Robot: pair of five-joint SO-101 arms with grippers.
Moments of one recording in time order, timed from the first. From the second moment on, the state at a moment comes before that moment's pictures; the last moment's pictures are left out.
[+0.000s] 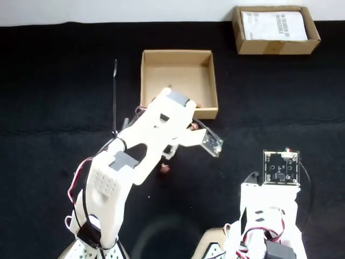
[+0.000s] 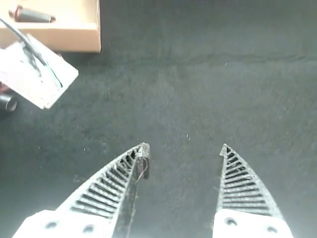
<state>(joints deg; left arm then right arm) 25.8 39.6 -17.2 91.7 -83.8 9.6 -100.5 58.8 87.2 14.0</state>
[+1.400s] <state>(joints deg) 24.4 -5.3 -20.7 100.3 -18.6 -14.8 -60.1 59.1 56.7 9.5</state>
